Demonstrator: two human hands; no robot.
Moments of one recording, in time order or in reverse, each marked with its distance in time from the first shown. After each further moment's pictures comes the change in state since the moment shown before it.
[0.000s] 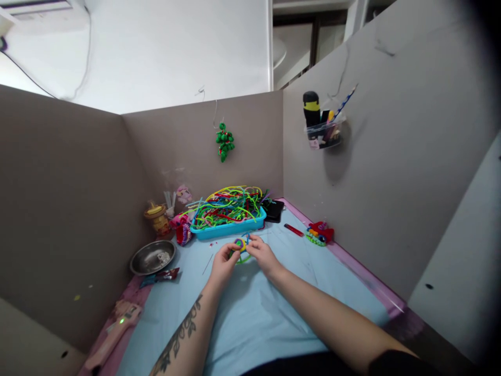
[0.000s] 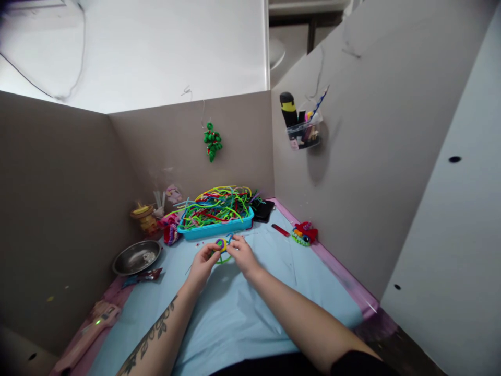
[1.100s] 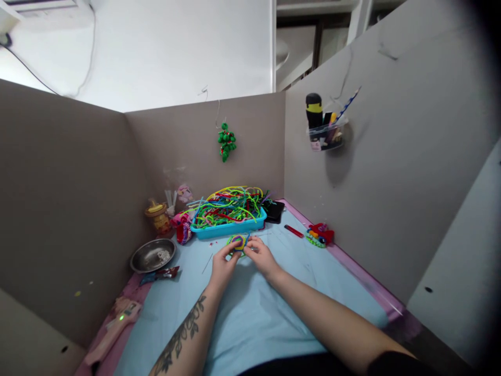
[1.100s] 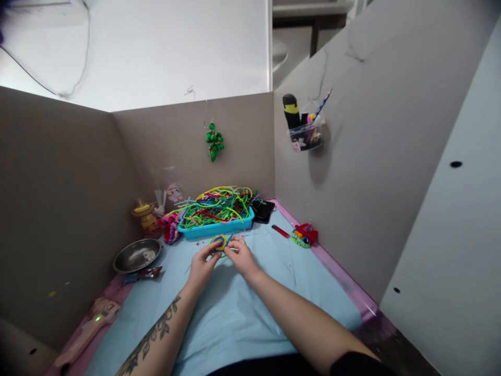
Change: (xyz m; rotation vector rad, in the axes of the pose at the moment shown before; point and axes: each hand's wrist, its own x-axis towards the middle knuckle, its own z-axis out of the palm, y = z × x) left_hand -0.003 0.004 0.001 0.178 0.066 0.113; right_hand -0.003 0.000 0.005 -0.019 -0.027 -0.124
